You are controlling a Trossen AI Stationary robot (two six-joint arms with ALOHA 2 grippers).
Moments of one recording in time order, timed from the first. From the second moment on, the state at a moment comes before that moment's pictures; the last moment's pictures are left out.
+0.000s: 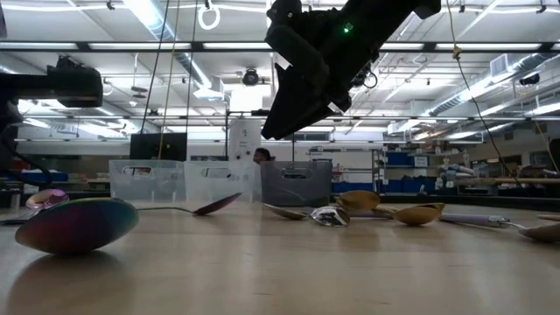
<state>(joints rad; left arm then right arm) -0.74 1.67 0.94 -0.72 -0.20 0.25 0.26 1.88 1.26 -0.25 0.50 0.42</state>
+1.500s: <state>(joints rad) -0.64 1.66 0.94 -0.64 -0.30 0.00 0.32 2.26 1.37 0.46 0.24 0.12</state>
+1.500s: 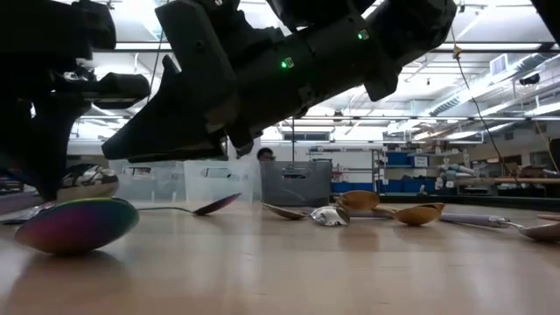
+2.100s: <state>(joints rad) -0.61 1.66 0.94 -0.59 -0.36 -0.02 0.31 2.26 1.37 0.40 0.24 0.09</state>
